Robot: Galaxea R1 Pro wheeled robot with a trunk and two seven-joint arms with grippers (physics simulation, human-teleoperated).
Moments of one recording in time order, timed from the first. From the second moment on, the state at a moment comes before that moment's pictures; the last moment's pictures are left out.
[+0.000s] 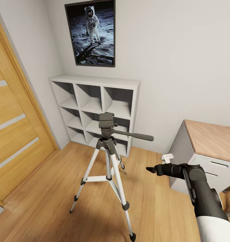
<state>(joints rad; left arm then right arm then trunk) -0.11 -0.03 -0.78 -0.02 1.20 -0.02 -0.03 -0.55 -0.07 -0.23 -1.33 0.41 0.84 0.92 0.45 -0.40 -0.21</state>
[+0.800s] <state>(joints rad) -0.11 -0.03 -0.78 -0.02 1.20 -0.02 -0.03 -0.55 -0.06 -0.01 -1.32 0.44 0.80 1.09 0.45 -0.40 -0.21</state>
